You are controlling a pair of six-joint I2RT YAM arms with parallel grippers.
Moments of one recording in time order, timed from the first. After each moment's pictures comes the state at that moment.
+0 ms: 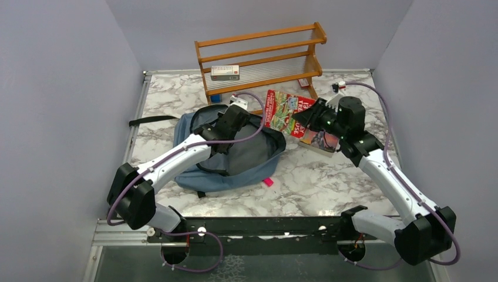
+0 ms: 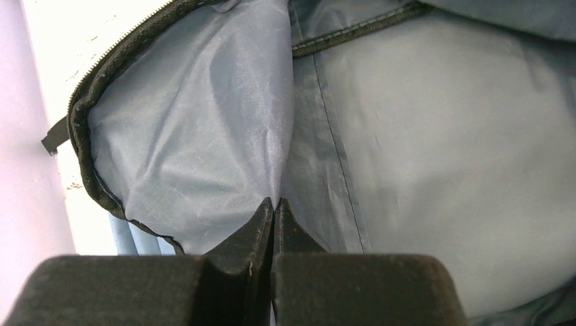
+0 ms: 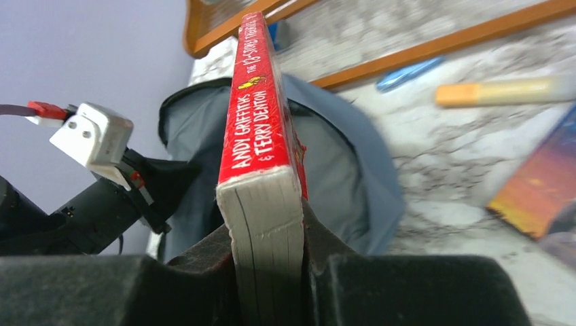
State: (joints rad) left arm -0.73 1.46 1.12 -0.53 -0.57 -0.10; right arm 0.35 1.07 0.92 -0.14 -0.22 0.62
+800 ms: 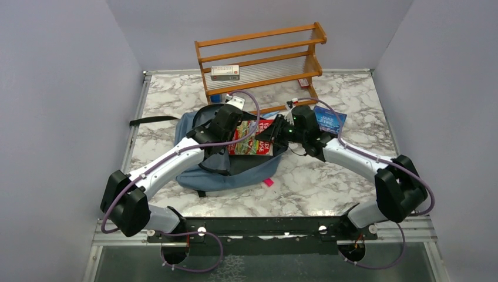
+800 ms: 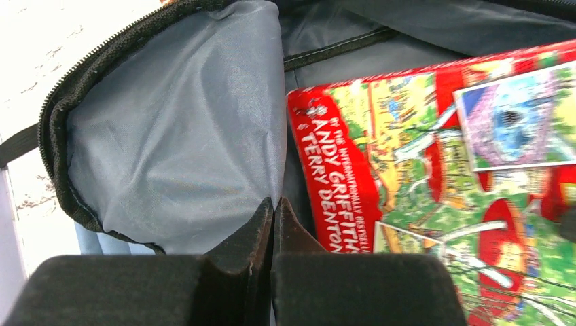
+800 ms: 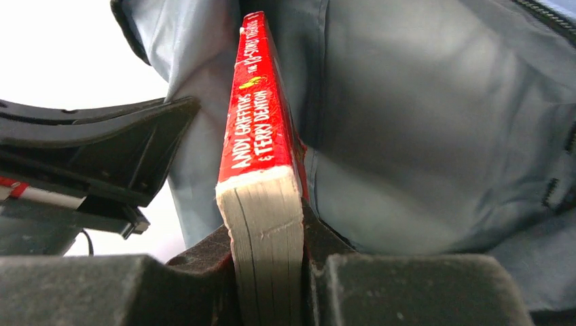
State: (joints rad) left arm -0.69 1.37 1.08 -0.46 -0.46 -0.13; right arm 0.59 1.45 0.89 0.07 -0.33 0.96
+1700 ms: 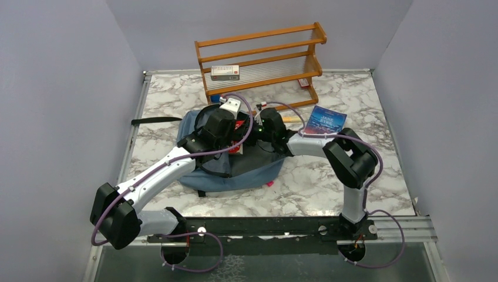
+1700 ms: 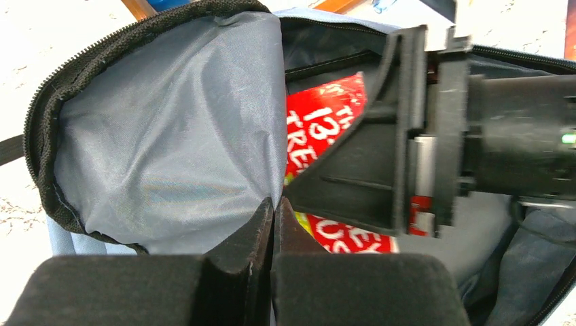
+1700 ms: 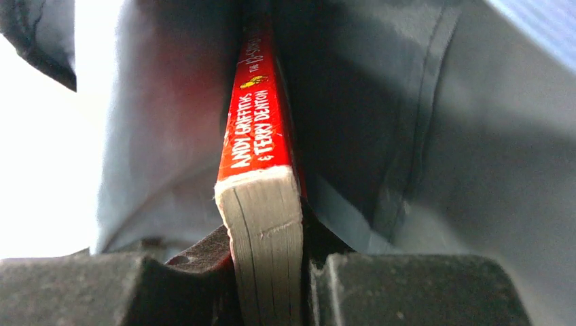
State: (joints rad) left arm -0.69 1.24 0.97 -0.35 -0.37 -0.14; right arm 0.73 1.90 1.07 0.44 -0.38 1.18
